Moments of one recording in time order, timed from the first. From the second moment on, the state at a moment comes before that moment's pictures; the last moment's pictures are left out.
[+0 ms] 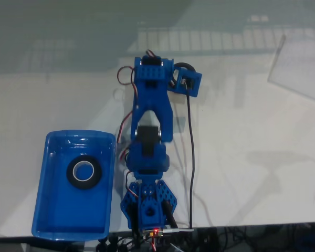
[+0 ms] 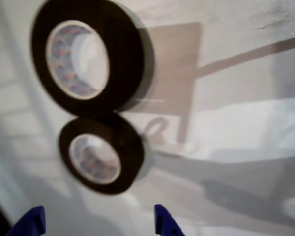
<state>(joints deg) 7.5 94.0 100.9 59.4 14.9</state>
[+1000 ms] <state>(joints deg) 5.0 66.9 79.0 69.8 10.5</state>
